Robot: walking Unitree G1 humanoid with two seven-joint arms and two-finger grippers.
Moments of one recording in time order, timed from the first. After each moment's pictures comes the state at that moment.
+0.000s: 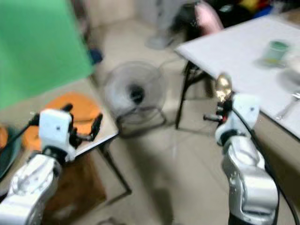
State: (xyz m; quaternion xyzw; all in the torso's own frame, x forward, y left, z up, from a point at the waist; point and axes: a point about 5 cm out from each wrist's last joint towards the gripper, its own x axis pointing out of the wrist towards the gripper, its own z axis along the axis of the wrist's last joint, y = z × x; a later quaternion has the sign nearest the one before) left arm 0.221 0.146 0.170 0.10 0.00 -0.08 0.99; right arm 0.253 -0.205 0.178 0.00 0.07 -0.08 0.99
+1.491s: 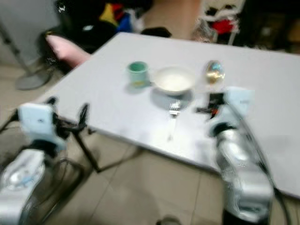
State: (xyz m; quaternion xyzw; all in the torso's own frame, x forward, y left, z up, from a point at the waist) left arm 0.229 0.157 0.176 0.06 -0.03 -0.05 1.00; right arm 0.256 -0.196 0.191 0.03 0.03 -0.05 1.00
